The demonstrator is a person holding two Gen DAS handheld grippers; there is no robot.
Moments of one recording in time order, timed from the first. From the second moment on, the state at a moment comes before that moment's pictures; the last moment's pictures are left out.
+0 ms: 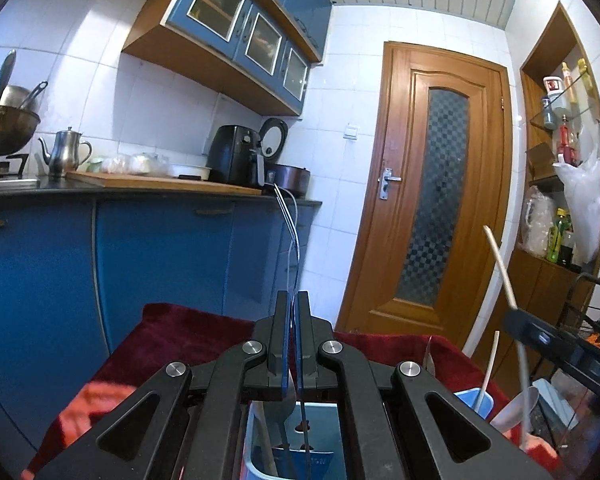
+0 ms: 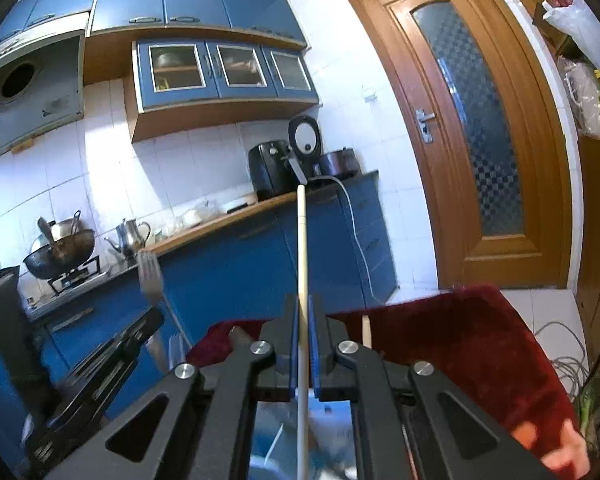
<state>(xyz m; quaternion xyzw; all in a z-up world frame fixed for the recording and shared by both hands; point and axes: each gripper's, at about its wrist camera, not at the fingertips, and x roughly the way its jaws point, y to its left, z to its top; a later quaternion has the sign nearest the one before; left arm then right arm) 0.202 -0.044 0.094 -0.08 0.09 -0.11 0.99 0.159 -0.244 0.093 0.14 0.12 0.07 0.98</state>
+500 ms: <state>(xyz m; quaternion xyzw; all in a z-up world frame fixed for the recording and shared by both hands) 0.201 -0.050 0.088 -0.07 0.10 -0.12 0.98 0.175 -0.228 0.063 0.08 0.09 0.03 0.99</state>
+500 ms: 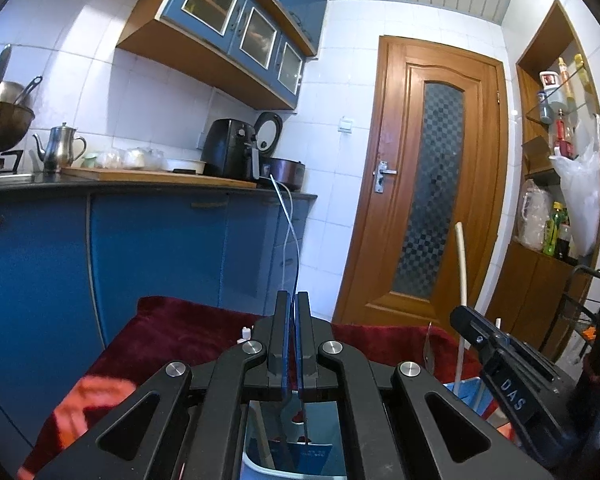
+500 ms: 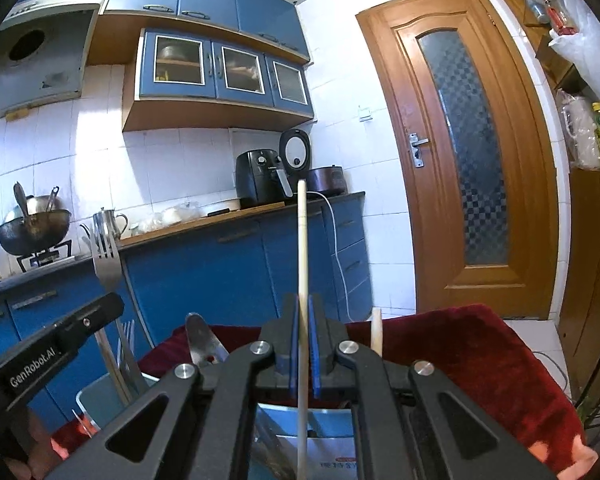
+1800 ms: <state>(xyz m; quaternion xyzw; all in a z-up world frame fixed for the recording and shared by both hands) 0.122 -0.013 0.114 -0.05 0.22 -0.12 0.97 0.081 -0.225 0.100 0.14 0.20 0.06 0.97</state>
